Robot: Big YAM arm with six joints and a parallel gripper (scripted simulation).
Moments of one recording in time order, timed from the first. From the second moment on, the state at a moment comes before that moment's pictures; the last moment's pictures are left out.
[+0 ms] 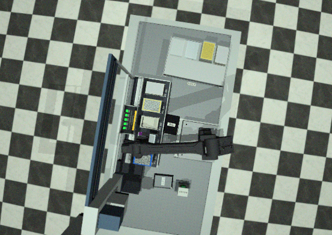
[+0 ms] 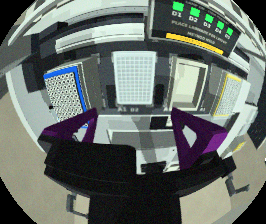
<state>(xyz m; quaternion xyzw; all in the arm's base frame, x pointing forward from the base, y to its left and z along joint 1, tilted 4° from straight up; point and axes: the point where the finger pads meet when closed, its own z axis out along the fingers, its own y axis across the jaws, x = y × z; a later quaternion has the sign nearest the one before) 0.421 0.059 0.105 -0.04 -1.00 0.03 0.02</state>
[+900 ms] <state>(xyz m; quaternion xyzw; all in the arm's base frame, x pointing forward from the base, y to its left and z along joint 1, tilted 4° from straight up) 0.419 0.057 0.063 -0.04 -1.00 0.03 0.02</state>
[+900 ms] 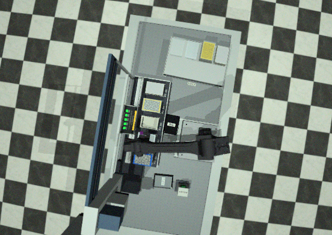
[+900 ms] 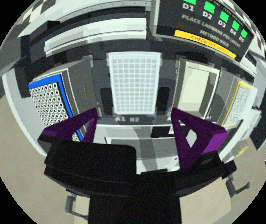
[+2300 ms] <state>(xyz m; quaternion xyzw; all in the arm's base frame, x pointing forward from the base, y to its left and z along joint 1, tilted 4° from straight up) 0.418 0.055 0.004 -0.04 -1.00 0.03 0.02</state>
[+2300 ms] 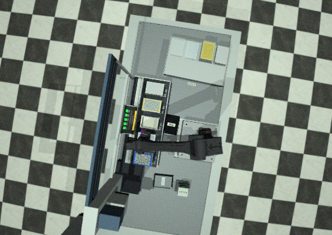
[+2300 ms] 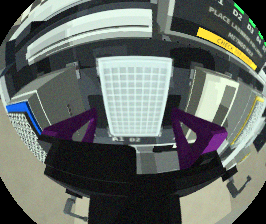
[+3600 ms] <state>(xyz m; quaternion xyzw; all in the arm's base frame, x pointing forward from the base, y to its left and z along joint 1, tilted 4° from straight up) 0.416 0.053 -0.018 -0.04 -1.00 0.03 0.02</state>
